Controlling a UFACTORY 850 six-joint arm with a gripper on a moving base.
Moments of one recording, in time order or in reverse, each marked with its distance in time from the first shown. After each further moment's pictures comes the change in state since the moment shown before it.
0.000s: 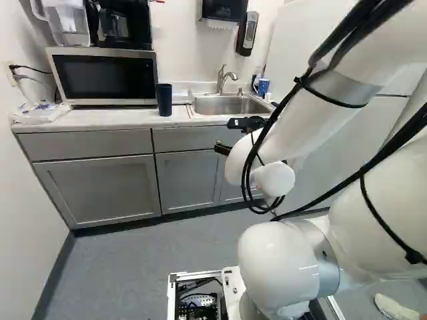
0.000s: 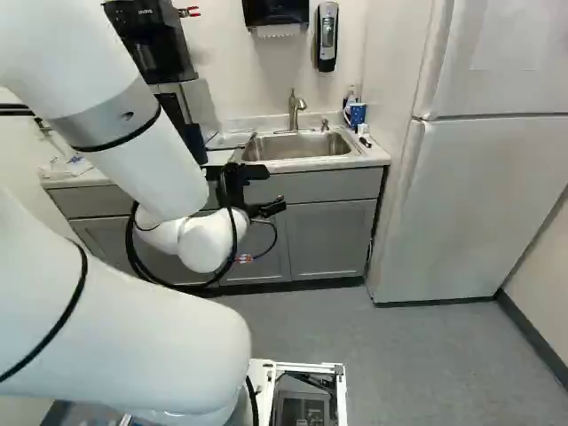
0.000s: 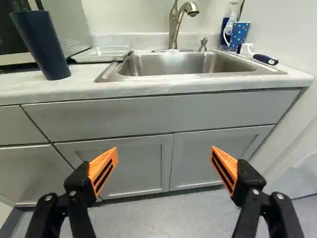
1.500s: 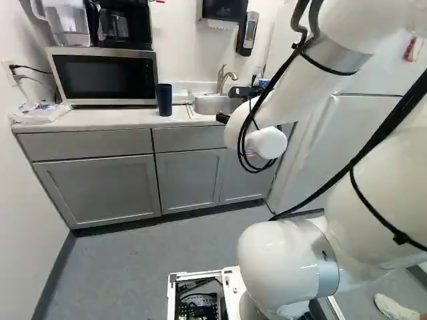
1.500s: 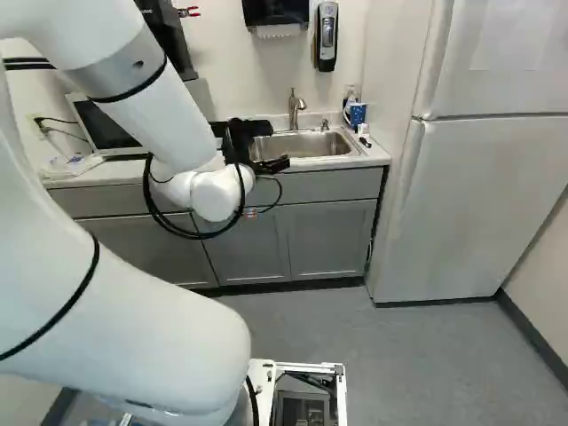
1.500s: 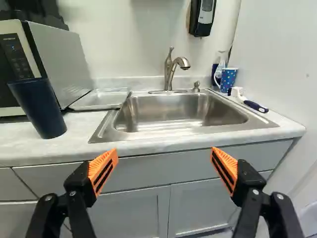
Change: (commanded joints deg) arm -0.9 -3.2 -13.3 0.0 -0.8 0.0
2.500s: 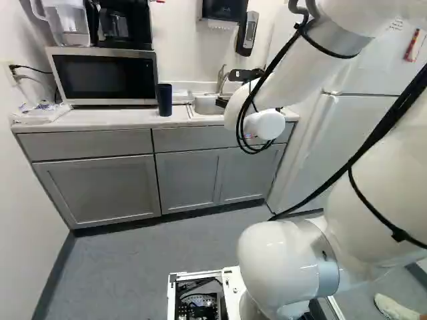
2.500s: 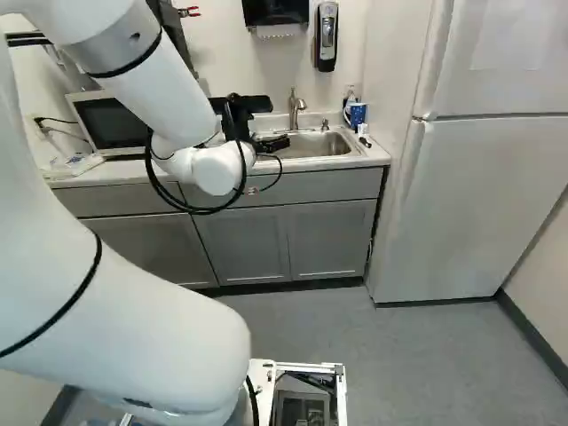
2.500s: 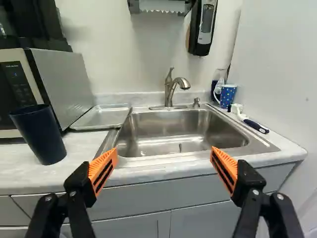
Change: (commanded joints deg) arm 0.2 -0.4 -6.9 0.0 -3.4 0.0
